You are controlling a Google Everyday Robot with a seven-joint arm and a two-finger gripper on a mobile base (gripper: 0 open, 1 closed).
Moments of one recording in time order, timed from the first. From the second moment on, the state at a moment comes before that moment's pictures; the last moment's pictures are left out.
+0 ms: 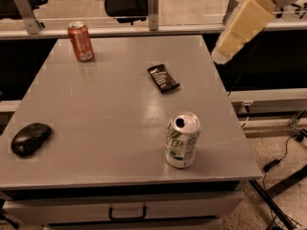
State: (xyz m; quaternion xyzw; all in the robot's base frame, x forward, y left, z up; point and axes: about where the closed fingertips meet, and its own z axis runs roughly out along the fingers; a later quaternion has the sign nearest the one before) arm 0.516 -0.145 1.051 -0.55 0.79 0.04 0.28
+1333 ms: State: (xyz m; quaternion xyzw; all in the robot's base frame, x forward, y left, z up) arm 0.668 0.108 1.030 -0.52 0.77 0.11 0.35
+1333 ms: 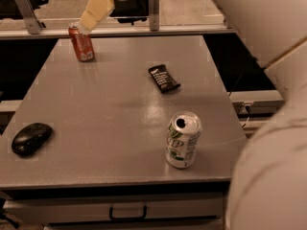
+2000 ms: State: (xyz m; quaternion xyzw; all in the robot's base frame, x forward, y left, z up) arm 0.702 0.149 1.004 -0.50 0.78 0.13 0.35
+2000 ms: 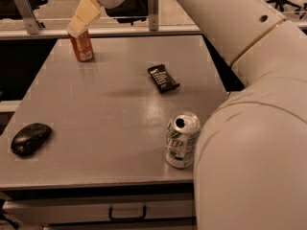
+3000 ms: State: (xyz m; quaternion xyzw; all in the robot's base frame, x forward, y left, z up) arm 0.765 0.132 0.971 -0.43 0.81 0.07 0.40
